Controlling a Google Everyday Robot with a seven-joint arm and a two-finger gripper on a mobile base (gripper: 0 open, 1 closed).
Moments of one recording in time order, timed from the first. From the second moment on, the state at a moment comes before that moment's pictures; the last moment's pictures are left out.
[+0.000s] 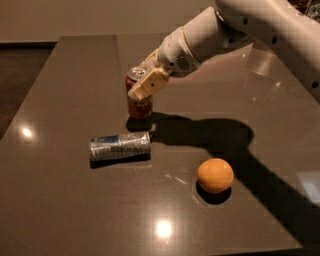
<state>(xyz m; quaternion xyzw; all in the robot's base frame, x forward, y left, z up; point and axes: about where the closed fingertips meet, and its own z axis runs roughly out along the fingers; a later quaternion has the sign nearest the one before) 0.575 0.026 0.941 -0.61 0.67 0.26 0.35</state>
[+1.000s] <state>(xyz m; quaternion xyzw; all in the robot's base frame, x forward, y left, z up) 0.545 0.050 0.916 -0.64 0.65 0.28 0.31</state>
